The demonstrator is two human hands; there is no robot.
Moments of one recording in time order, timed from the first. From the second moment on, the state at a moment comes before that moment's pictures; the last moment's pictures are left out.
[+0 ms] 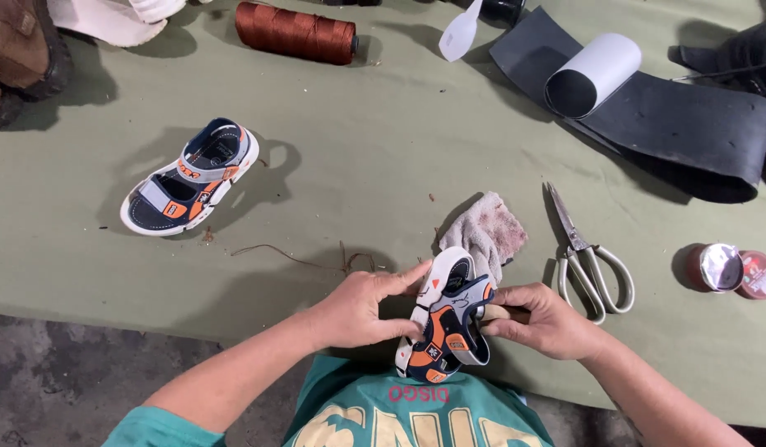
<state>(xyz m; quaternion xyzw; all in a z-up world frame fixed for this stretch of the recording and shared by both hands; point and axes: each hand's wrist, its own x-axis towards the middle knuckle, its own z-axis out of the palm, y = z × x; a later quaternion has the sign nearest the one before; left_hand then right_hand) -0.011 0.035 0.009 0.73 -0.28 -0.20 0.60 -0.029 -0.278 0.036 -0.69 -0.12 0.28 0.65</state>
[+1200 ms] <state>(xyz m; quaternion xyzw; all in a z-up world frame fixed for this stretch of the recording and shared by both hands) -0.046 0.006 0.006 0.57 -0.02 -0.29 0.77 -0.049 -0.261 0.043 -0.82 -0.18 0.19 0.51</state>
